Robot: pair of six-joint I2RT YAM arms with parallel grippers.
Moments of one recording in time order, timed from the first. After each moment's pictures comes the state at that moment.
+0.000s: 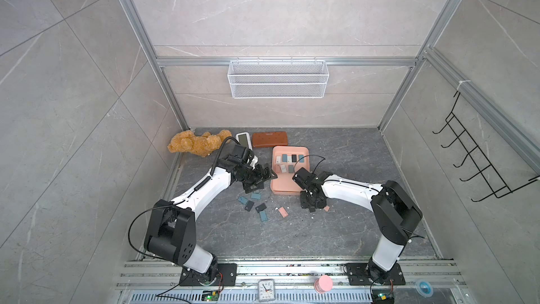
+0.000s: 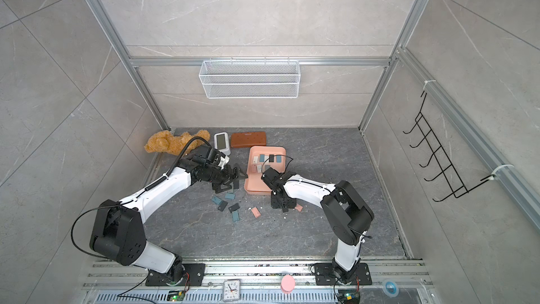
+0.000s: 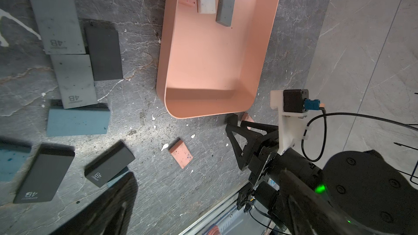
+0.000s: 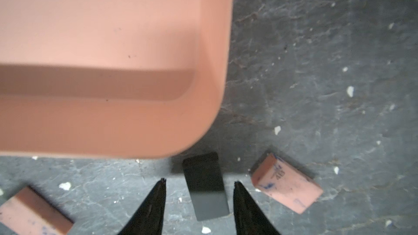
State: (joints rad) left arm -0.40 1.53 1.12 -0.63 0.55 -0.70; right arm 0.73 1.79 1.15 -0.79 0.14 0.71
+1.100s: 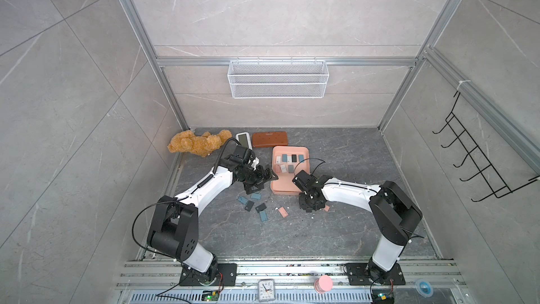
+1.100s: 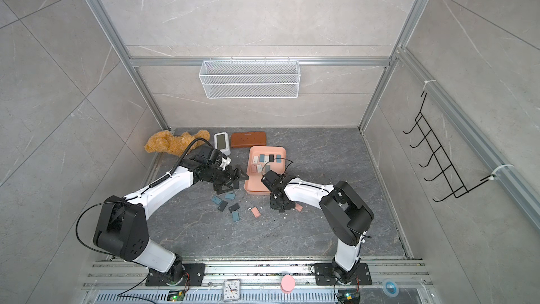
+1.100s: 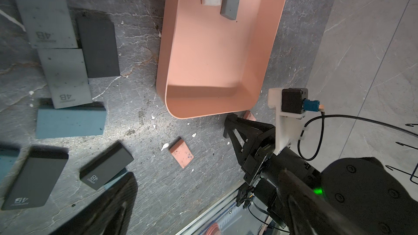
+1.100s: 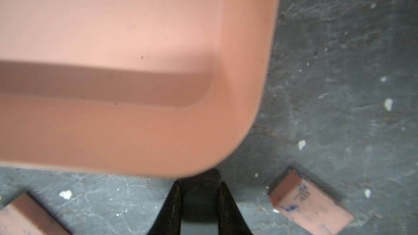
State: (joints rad) left arm -0.41 1.56 1.12 -0.63 0.57 -0.70; right arm 0.74 1.80 1.08 -0.68 0.14 0.70
